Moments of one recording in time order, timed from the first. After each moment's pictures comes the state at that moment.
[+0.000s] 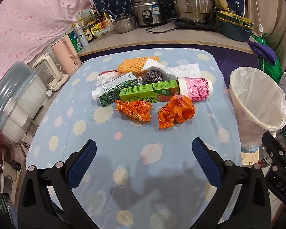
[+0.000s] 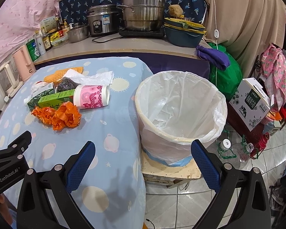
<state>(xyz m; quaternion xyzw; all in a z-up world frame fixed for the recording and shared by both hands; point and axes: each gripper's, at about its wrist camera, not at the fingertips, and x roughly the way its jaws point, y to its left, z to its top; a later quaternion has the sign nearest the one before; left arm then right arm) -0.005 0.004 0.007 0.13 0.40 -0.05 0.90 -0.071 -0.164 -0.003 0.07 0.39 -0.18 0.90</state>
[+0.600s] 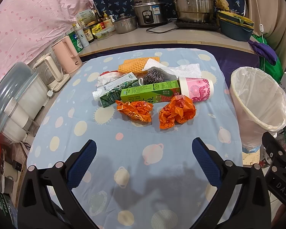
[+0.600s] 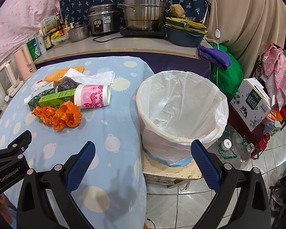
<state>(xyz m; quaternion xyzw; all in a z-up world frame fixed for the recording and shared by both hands) -0.004 0.005 0.007 0.13 0.40 -0.05 0.90 -0.071 -0.163 -0.004 0.07 0.39 -0.18 0.90</state>
